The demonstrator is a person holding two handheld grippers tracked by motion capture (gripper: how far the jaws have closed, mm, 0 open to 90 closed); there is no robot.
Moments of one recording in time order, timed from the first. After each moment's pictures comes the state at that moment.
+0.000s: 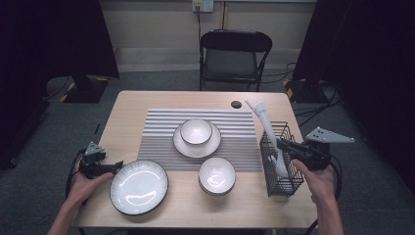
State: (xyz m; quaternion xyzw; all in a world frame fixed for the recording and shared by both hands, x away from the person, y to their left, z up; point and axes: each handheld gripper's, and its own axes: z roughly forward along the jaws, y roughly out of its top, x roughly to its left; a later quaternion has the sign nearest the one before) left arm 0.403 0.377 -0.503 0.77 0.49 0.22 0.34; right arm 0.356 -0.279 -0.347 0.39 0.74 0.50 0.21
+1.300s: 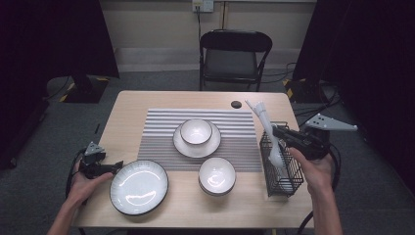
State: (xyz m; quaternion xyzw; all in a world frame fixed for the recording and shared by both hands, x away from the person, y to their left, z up) left arm 0.403 0.377 -0.503 0.77 0.49 0.22 0.34; right arm 0.361 -0.258 -0.306 0.39 0.73 0.53 0.21
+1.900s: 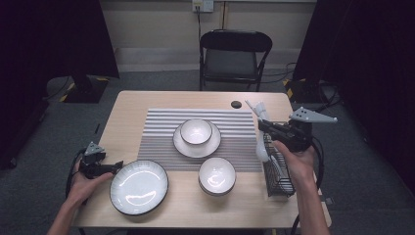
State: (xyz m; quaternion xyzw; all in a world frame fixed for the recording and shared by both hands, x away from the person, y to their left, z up) left arm 0.403 0.377 -0.503 0.77 0.49 0.22 0.34; right arm 0.382 -0.225 -0.309 0.38 0.72 0.55 0.20
